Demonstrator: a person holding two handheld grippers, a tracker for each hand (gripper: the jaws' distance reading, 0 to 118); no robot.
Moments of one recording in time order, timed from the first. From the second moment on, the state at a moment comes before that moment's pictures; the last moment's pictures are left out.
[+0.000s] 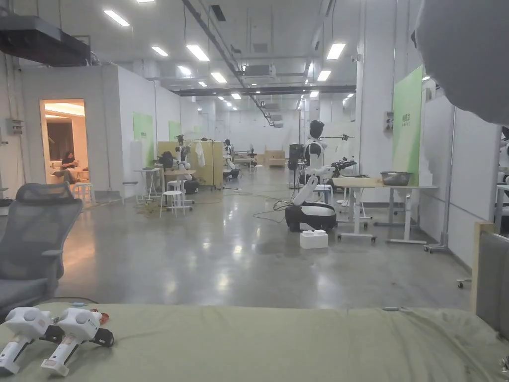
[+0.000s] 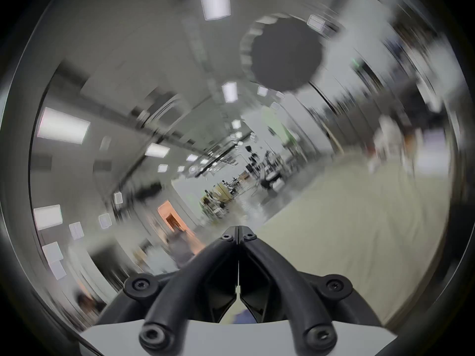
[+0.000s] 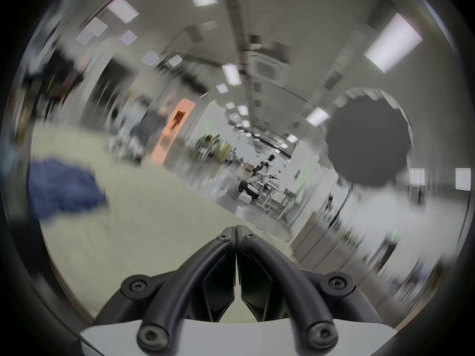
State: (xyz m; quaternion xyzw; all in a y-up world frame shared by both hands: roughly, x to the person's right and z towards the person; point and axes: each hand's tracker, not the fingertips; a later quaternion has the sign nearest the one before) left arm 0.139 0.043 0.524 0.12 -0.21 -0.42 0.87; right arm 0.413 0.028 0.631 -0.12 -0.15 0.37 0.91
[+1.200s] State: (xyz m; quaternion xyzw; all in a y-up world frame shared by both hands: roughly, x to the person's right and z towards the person) left arm 0.074 0.049 0.502 -0.02 -0.27 0.02 0.96; right arm 0.465 0.007 0.666 -0.05 -0.18 -0.10 0.98
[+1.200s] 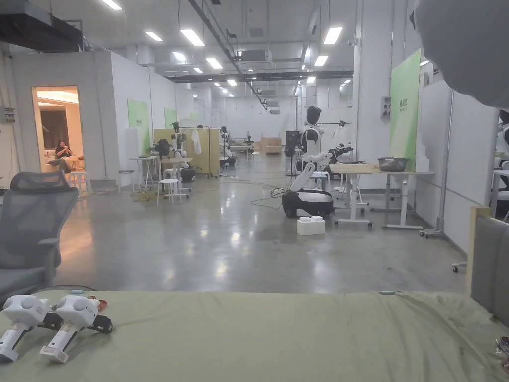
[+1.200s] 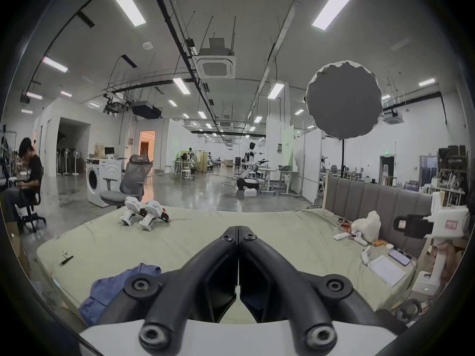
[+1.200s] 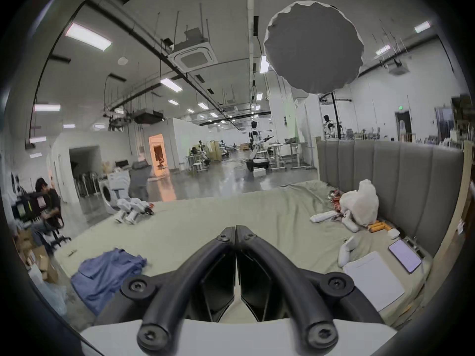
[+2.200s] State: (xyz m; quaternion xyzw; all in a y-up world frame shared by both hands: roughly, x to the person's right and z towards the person) left arm 0.073 0.046 0.500 -0.03 -0.28 0.01 0.96; right arm 0.450 0.016 0.668 -0.04 -0.19 -0.03 0.98
